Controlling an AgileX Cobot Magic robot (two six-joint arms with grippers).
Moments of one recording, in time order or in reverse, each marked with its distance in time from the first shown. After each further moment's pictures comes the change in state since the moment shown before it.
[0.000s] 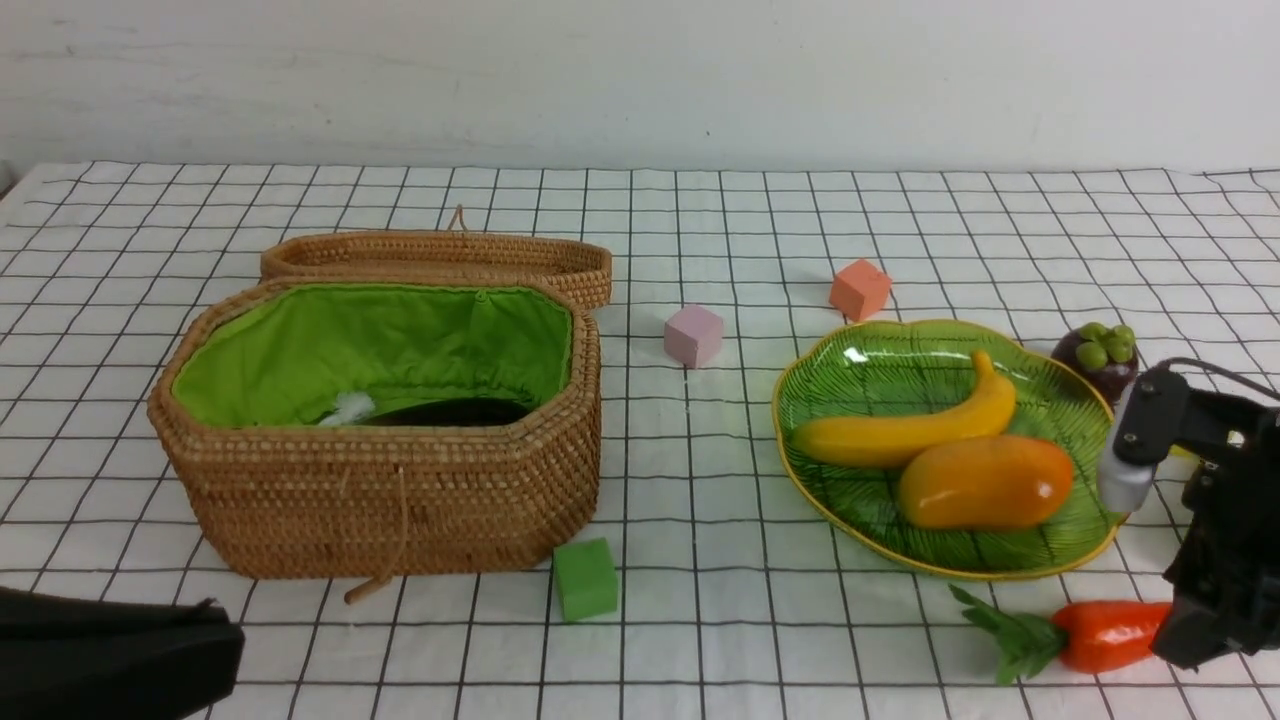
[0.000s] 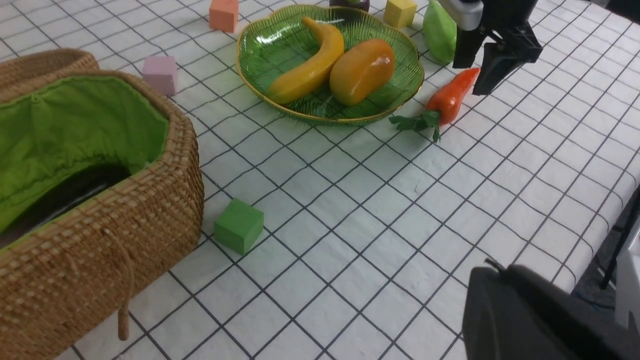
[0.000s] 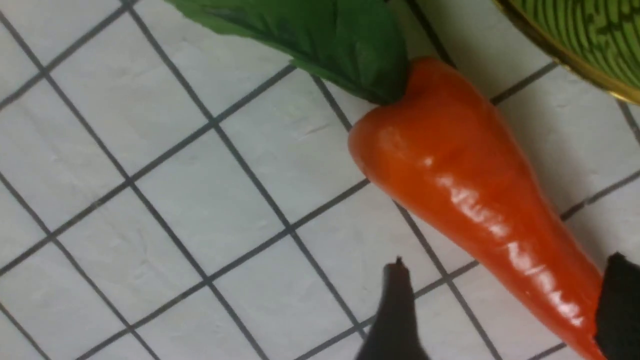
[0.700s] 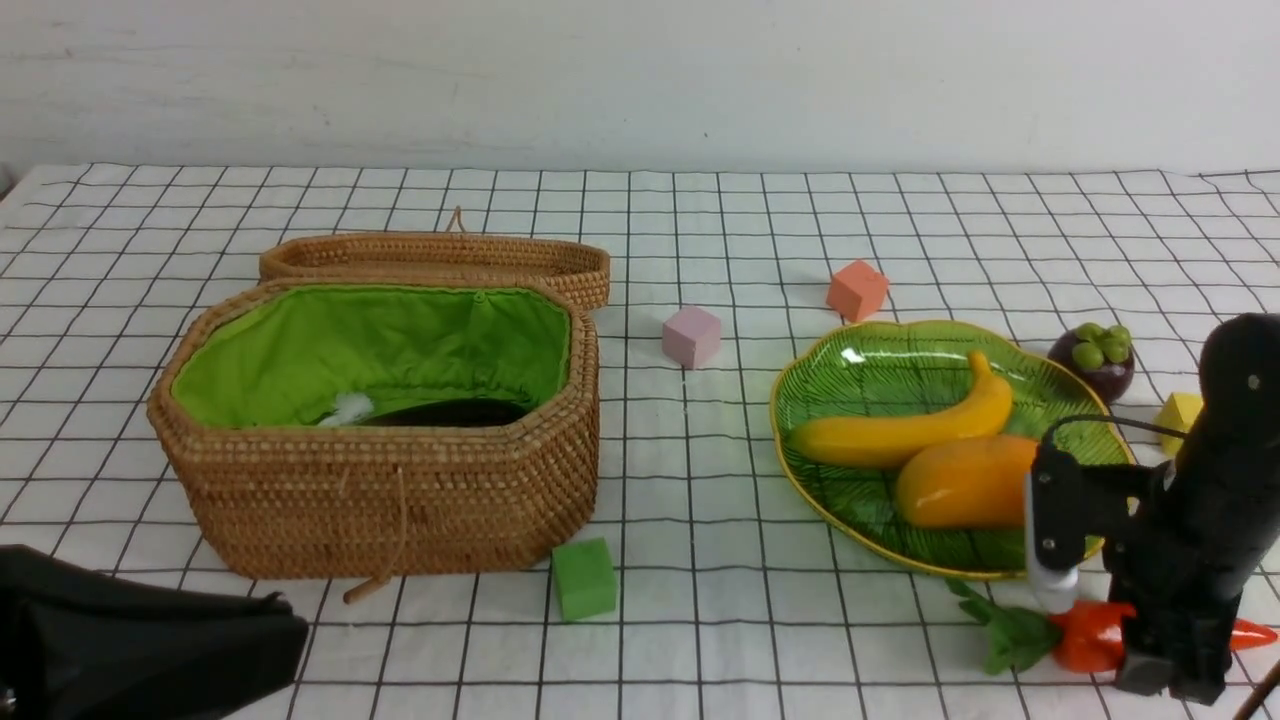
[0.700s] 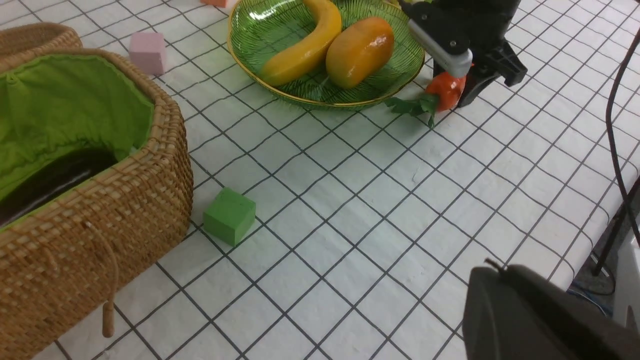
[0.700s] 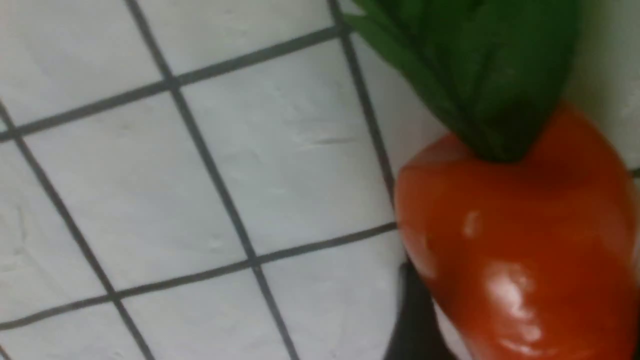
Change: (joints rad) right arm 0.162 0.115 0.055 -0.196 -0.134 -0.056; left arm 0.000 0.055 0.000 -0.014 -0.019 0.001
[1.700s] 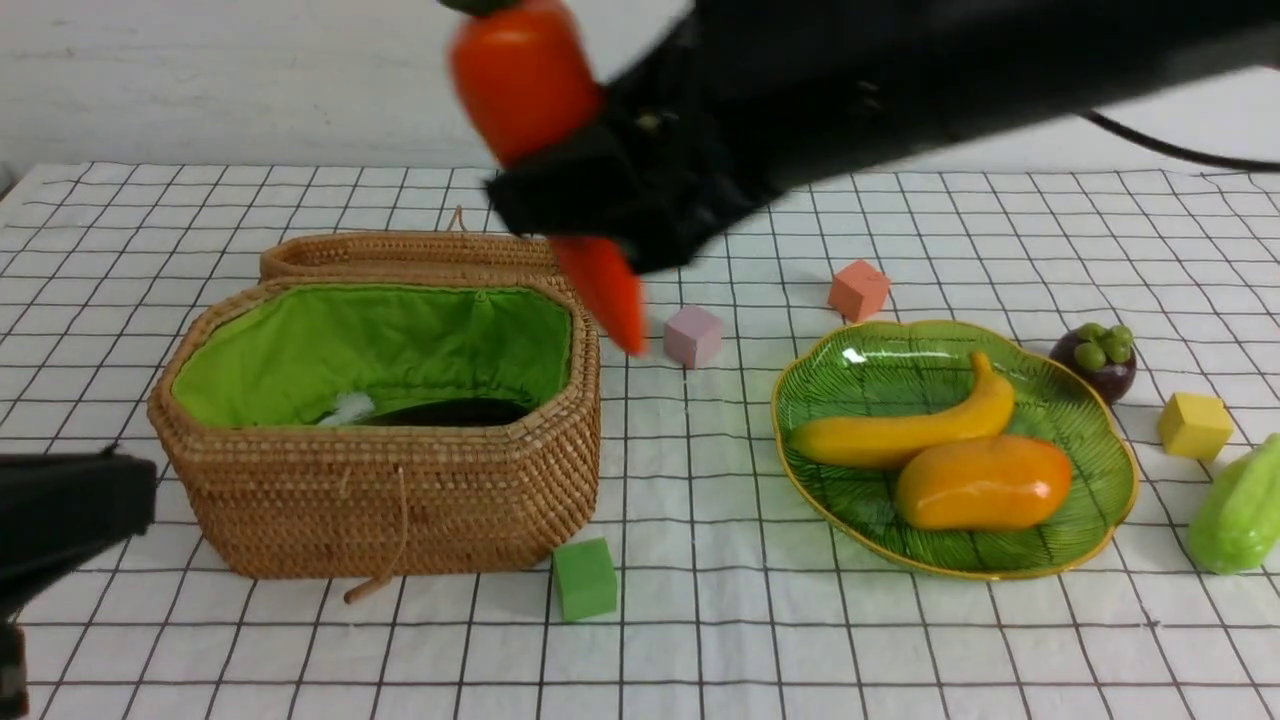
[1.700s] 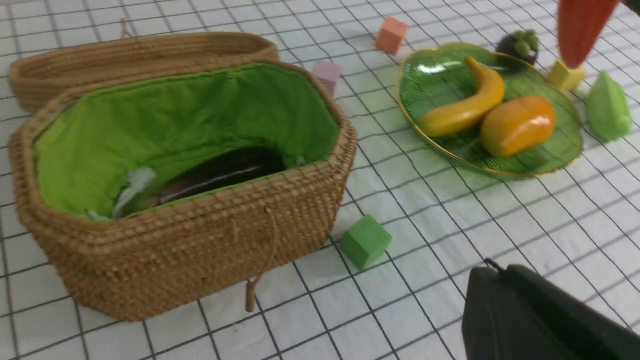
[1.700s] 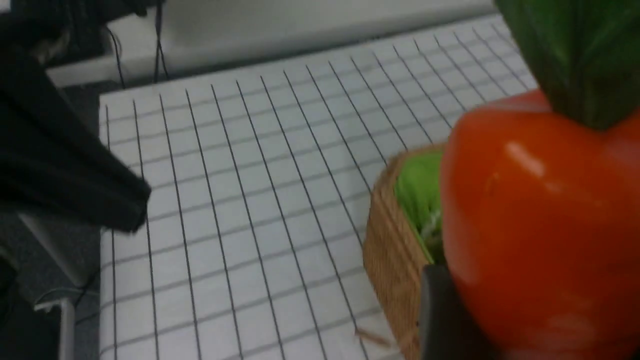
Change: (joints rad) right arm 0.587 -0.164 -0.716 0.754 -0.073 0.340; left arm 0.000 -0.029 -0.011 0.448 -0.009 -0.519
